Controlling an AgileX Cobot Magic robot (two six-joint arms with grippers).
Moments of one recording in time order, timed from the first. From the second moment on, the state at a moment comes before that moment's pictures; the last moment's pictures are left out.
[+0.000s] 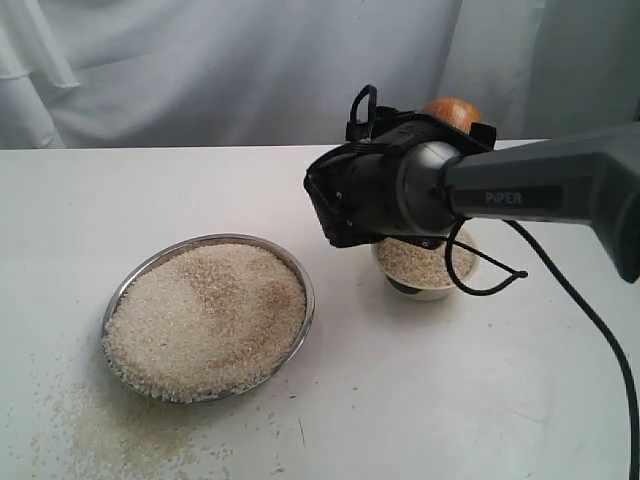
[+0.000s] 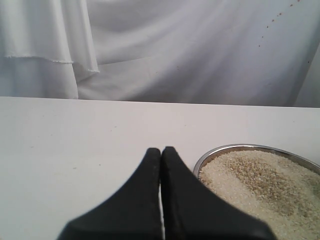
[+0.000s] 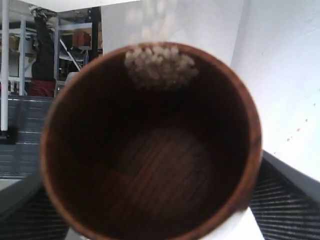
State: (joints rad) left arm -0.05 0.00 0.00 -0.04 0.21 -0.02; right arm 0.84 2.16 -1.47 -1.55 1.21 -1.10
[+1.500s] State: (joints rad) left arm -0.05 0.00 0.00 -0.04 0.21 -0.02; right arm 1.07 2.29 -1.65 -1.42 0.69 -1.23
